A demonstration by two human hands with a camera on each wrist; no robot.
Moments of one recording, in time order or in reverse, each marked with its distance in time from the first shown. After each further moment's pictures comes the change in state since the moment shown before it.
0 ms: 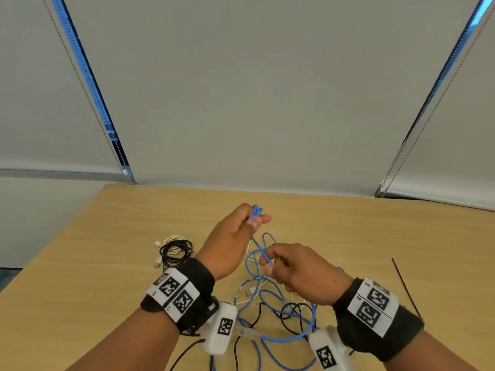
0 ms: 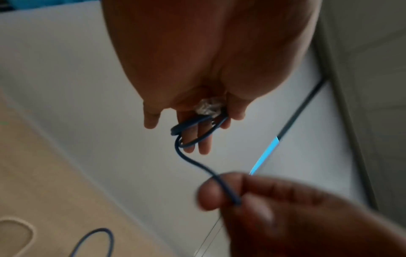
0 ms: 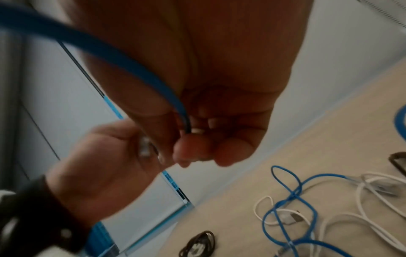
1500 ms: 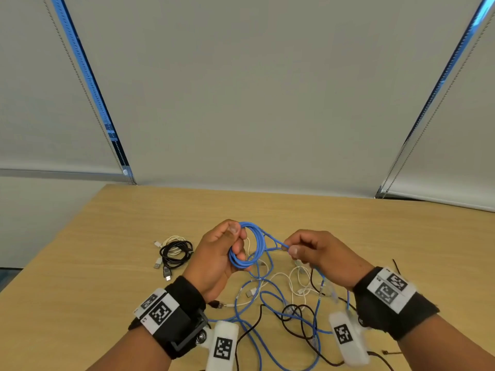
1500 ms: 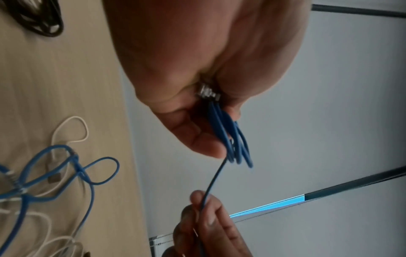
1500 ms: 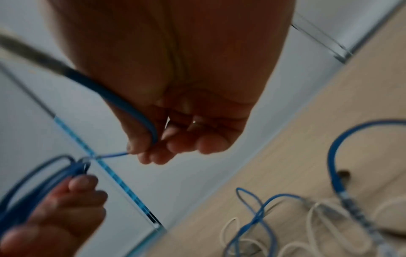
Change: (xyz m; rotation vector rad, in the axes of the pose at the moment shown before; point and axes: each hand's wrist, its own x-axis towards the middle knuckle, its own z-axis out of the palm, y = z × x) left_hand -0.026 -0.011 0.000 -0.666 0.124 -0.255; right_hand 0.003 0.035 -0.036 0.115 0.140 0.005
